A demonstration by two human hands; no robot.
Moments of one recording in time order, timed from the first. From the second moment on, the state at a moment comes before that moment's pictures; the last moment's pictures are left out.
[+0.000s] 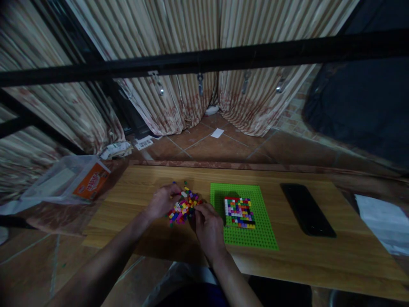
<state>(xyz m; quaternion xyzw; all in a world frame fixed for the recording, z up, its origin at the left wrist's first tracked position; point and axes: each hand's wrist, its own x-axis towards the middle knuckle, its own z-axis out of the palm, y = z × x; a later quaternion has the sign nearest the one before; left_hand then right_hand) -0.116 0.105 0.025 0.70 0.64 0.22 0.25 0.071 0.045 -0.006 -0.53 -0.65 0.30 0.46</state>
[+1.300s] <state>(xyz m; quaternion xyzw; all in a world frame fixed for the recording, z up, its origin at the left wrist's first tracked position) -0.062 0.050 0.031 0.32 0.51 0.52 0.61 0.045 0.049 0.024 -0.45 -0.43 0.58 0.53</state>
